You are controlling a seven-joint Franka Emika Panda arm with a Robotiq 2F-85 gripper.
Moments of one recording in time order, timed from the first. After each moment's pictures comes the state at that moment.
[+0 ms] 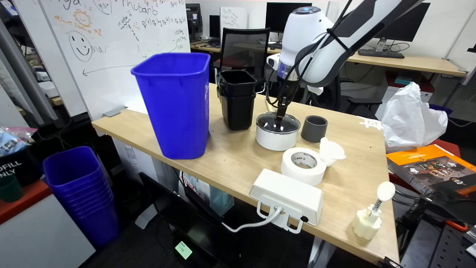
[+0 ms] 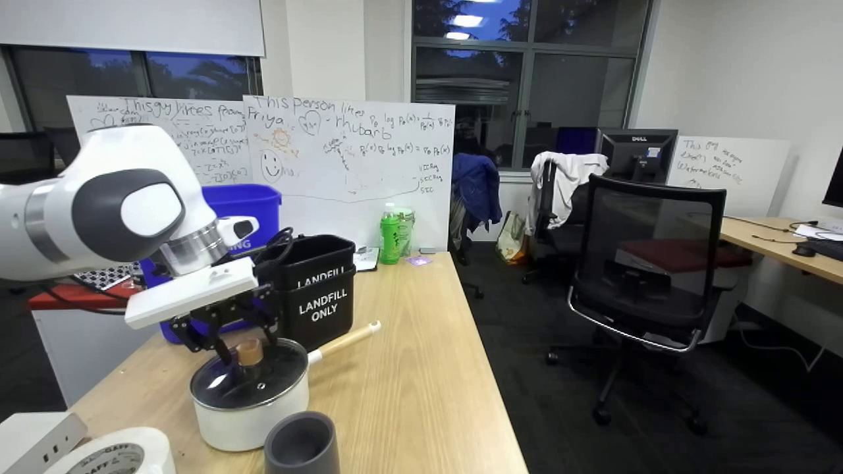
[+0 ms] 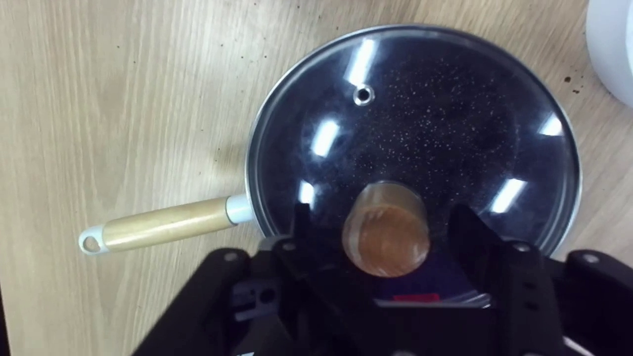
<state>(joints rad) -0.01 0.48 -0.01 -1.97 -0.36 2.67 -0.41</state>
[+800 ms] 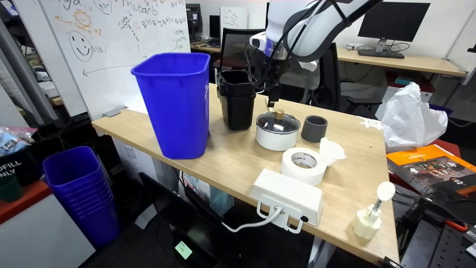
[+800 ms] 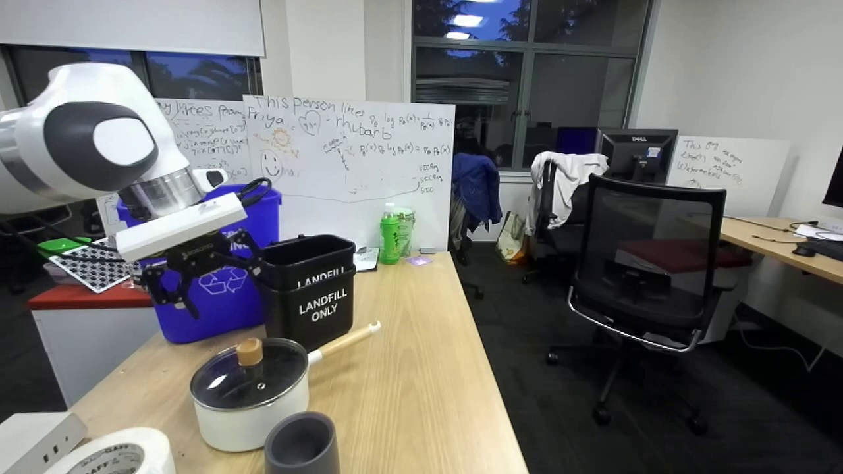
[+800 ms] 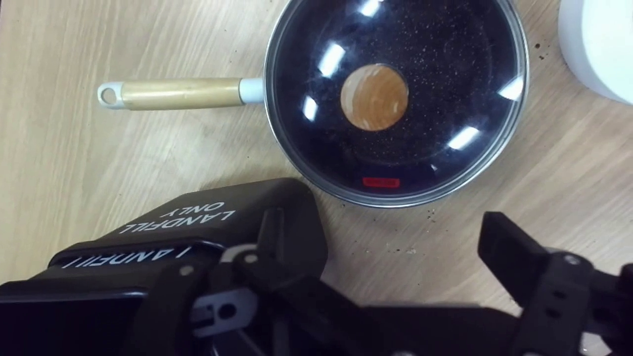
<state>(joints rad) 0.00 0.42 0.08 -1.88 -0.37 2.51 -0.60</state>
